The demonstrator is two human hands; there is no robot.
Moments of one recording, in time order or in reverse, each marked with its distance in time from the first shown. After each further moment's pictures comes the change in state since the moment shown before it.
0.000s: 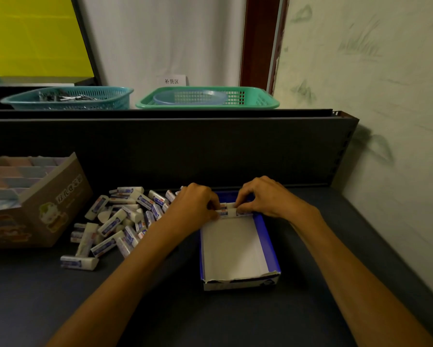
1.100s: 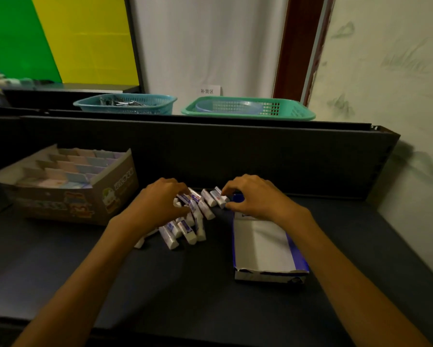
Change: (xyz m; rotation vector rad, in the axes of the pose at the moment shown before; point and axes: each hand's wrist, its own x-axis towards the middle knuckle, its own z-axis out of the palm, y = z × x) left_hand -0.087 -0.067 -0.067 0.142 0.027 -0.282; right_hand 0.012 -0.087 0.012 -0.166 0.145 -0.249
